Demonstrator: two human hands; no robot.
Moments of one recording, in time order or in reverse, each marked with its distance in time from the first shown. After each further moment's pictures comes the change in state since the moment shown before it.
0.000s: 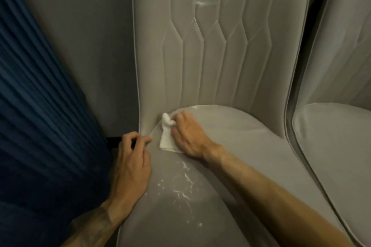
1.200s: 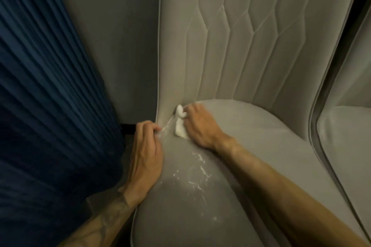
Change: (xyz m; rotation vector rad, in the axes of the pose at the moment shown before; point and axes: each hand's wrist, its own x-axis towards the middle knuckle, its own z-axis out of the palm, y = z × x) left_hand 0.002 -0.001 0.003 -0.199 0.157 0.010; right_hand 0.016 0.003 0.015 -0.017 -0.057 -0.003
